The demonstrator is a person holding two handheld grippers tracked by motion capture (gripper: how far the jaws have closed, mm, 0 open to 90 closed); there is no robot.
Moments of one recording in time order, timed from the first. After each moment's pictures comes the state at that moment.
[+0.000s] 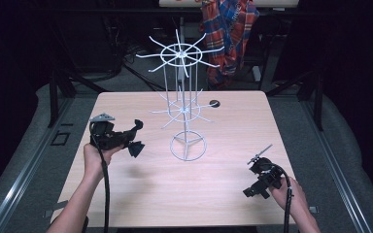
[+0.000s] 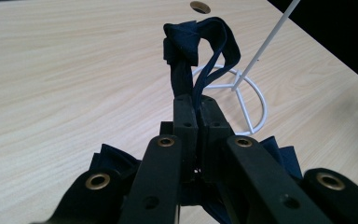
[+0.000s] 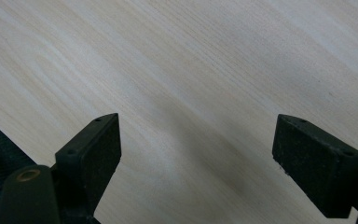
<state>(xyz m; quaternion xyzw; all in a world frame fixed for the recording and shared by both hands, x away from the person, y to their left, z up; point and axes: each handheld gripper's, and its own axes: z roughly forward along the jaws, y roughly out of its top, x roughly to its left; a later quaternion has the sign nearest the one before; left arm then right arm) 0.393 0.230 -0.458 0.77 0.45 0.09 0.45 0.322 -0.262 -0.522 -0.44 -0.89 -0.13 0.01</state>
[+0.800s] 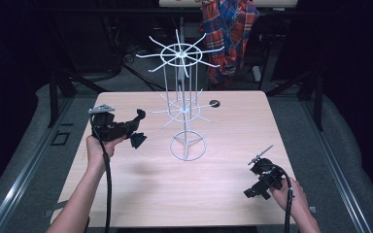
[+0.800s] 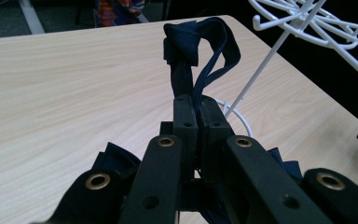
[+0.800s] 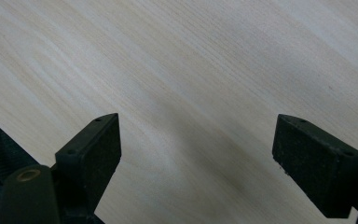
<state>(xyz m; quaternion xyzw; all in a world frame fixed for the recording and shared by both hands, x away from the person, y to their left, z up) 0.409 0.223 -0.442 0.75 0.44 0.09 0.49 0.321 -0.264 -0.521 -0.44 -0.89 -0.13 0.01</state>
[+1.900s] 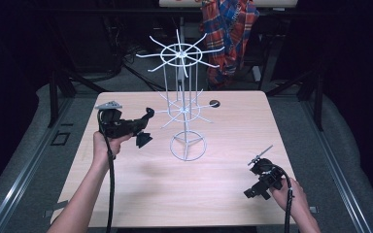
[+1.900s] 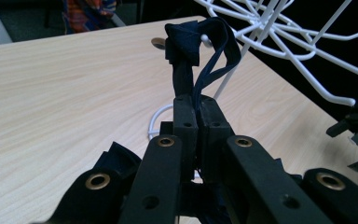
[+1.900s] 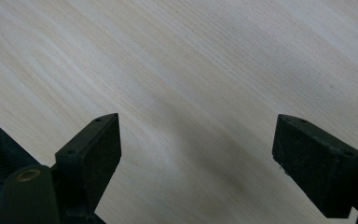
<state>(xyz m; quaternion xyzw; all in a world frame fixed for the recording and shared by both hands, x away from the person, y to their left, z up) 0.416 0.205 -0.437 0.77 0.40 0.06 0.50 0.320 -0.263 -0.521 -0.44 -0.89 -0.12 0.01</state>
